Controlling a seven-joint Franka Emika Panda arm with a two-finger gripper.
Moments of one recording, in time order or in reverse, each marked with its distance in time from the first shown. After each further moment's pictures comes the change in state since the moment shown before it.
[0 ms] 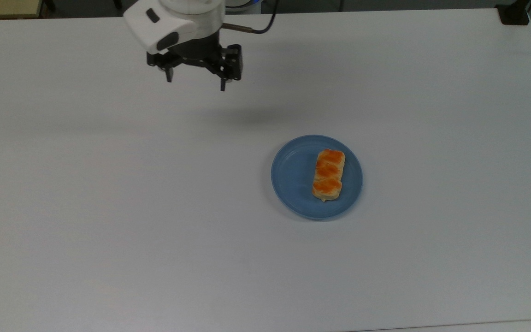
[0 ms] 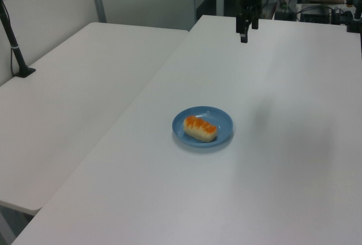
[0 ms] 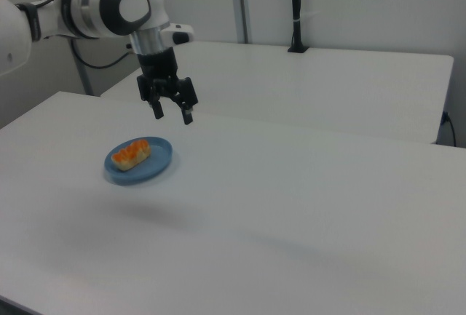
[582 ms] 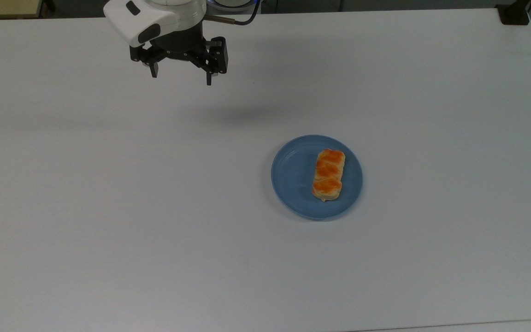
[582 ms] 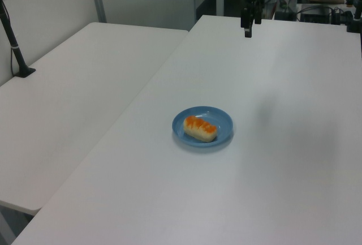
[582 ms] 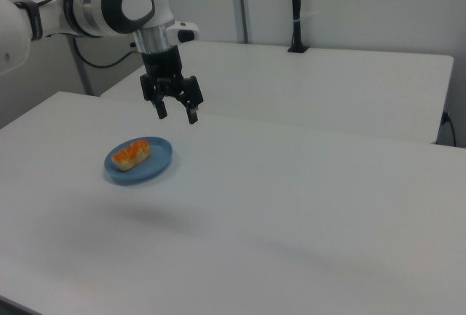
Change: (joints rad) arm -0.013 -0.019 -0.013 -0.010 0.000 -0.001 -0.054
